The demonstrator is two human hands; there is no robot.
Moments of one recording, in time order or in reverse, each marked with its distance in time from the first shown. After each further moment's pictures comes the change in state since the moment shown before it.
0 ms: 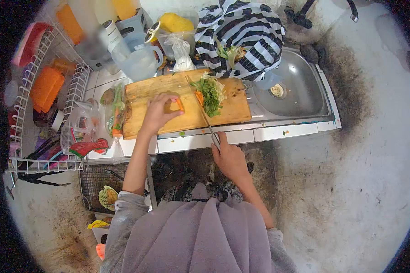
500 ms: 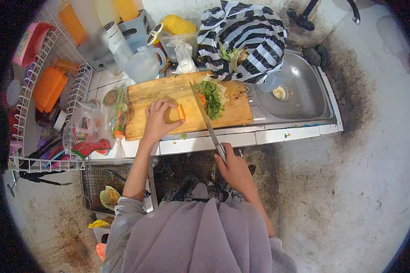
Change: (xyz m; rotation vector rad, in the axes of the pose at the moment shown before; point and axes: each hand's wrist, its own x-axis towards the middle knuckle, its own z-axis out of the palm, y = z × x) left_hand -0.021 -0.007 0.010 0.136 0.154 0.081; right_hand -0.023 0.001 -0.010 0.216 -0.048 -0.001
